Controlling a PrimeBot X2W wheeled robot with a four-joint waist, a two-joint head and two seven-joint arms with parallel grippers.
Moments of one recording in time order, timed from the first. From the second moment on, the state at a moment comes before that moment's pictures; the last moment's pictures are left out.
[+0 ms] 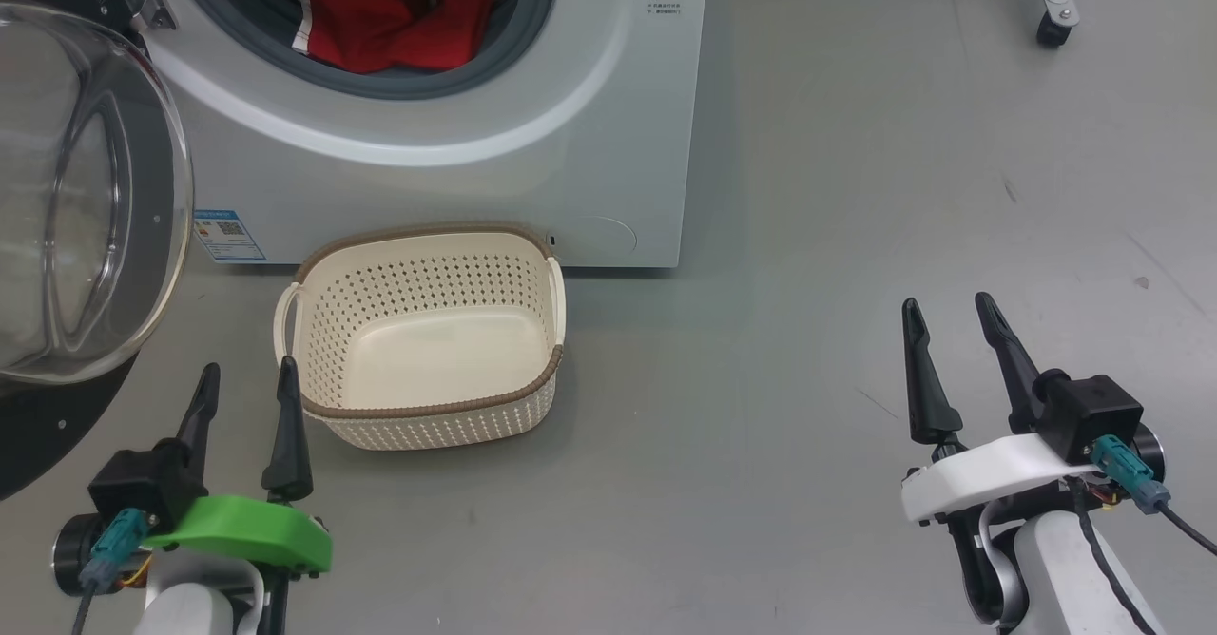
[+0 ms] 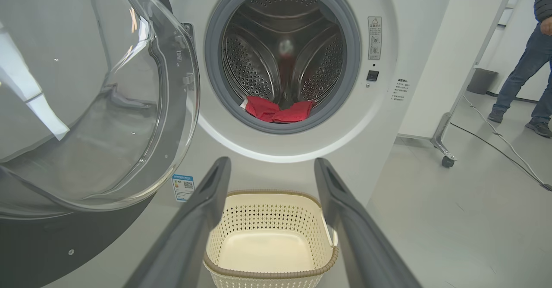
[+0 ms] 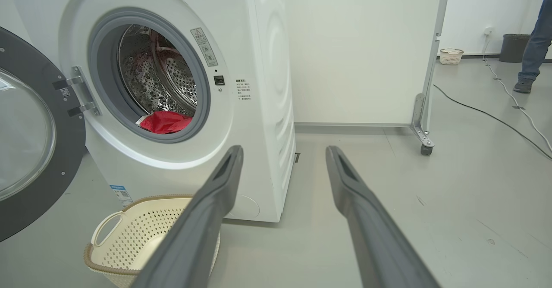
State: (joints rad) left arm -0.16 0.06 -0.04 0.33 -0.35 -0.07 -0.25; right arm -0.13 -0.06 0.14 0.23 0.29 0.09 -0.26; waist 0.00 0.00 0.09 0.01
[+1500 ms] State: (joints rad) left arm -0.11 0.05 -0.07 0.31 -0.30 -0.07 -0.25; right arm -0.13 -0.06 0.14 0.24 0.26 0.09 -0.26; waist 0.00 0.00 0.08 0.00
